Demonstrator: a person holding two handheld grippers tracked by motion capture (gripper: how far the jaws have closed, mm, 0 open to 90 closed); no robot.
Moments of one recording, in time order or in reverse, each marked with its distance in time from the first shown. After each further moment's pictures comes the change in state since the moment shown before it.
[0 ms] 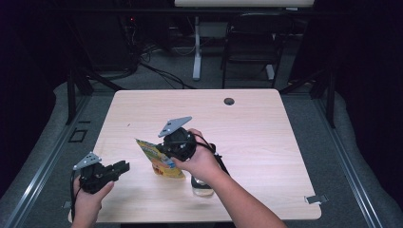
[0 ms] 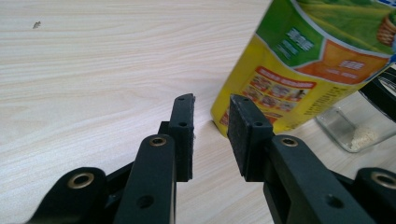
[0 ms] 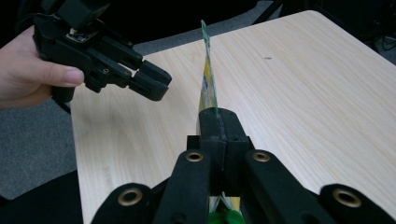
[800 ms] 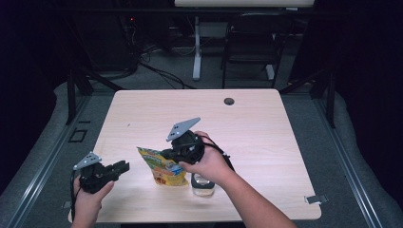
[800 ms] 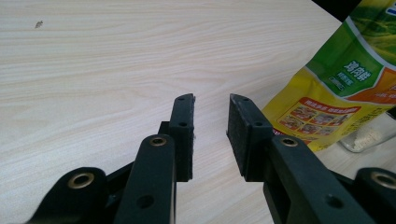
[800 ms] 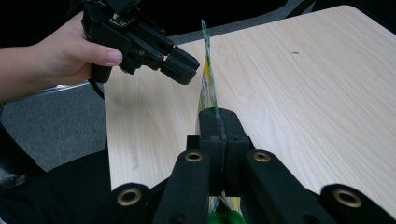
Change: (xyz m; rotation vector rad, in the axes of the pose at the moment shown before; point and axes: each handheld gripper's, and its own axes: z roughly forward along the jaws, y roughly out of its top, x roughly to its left) left arm 0.001 0.000 0.000 0.006 0.005 0.002; right arm -0.003 -0.011 -0.016 0.010 0.117 -0.030
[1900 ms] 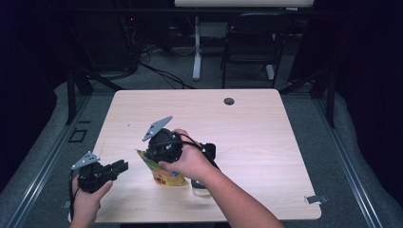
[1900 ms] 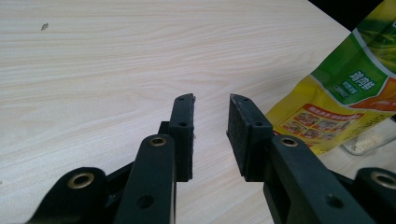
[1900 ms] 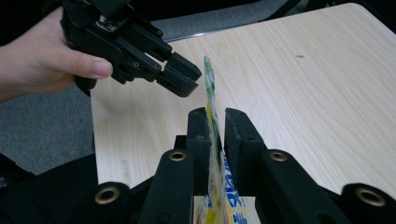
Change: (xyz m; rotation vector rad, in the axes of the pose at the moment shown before) left arm 0.002 0.001 -0.002 -0.010 0.004 -0.004; right arm 0.015 0.034 0.037 0.085 -0.047 -0.035
